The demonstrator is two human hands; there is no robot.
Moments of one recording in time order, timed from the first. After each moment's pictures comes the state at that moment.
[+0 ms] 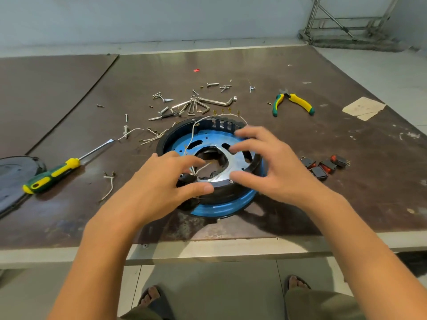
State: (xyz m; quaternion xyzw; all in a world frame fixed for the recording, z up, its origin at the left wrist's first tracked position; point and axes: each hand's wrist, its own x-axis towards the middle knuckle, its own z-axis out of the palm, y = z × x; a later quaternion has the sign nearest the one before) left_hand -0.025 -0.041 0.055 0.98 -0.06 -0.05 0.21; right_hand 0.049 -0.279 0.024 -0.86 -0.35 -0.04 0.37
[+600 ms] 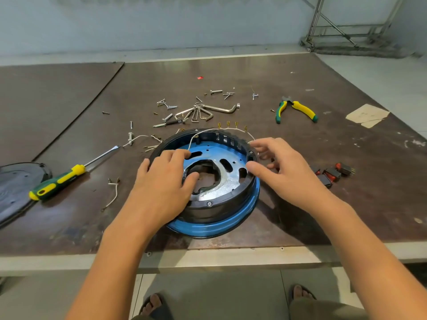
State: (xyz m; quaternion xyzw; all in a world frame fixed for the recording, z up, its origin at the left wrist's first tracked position) left_hand -0.012 -0.040 0.030 0.99 0.05 0.05 0.14; right_hand 0.064 -0.286 0.010 -0.88 -0.23 -0.02 0.40
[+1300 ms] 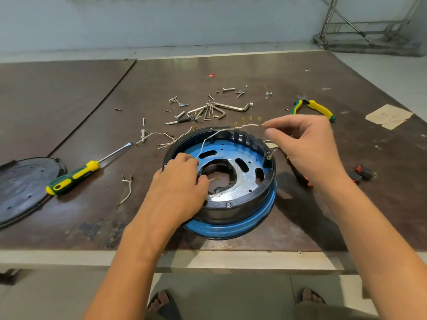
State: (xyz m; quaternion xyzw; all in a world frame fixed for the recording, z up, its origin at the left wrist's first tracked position) left_hand -0.008 -0.041 0.028 0.98 0.10 0.01 0.16; right_hand 0.089 -0.261 0.037 -0.79 -0.19 -0.14 0.57
